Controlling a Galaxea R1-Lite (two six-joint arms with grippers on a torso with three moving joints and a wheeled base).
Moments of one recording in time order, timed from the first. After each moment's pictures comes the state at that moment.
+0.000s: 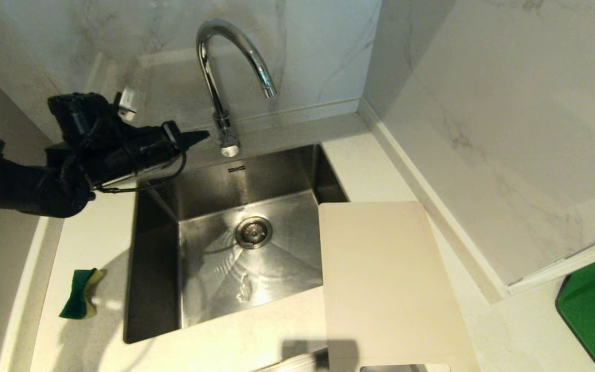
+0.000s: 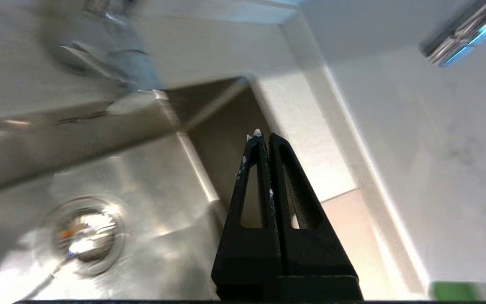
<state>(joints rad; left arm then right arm) -0.19 1.97 -1.39 -0.63 -0.42 -0.53 0.00 0.00 0.00 0.01 0.00 -0.01</state>
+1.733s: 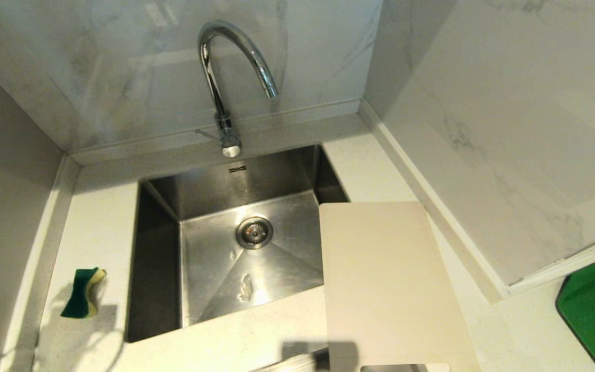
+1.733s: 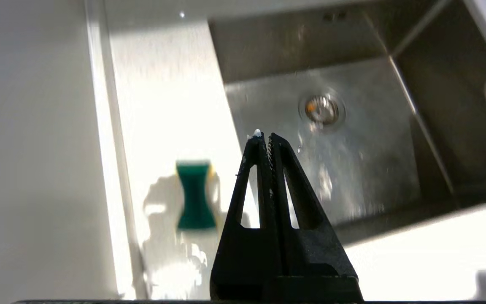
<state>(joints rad) 0.09 0.86 -0.46 -0.28 -0.10 -0.10 0.00 0.00 0.00 0.01 0.00 -0.01</state>
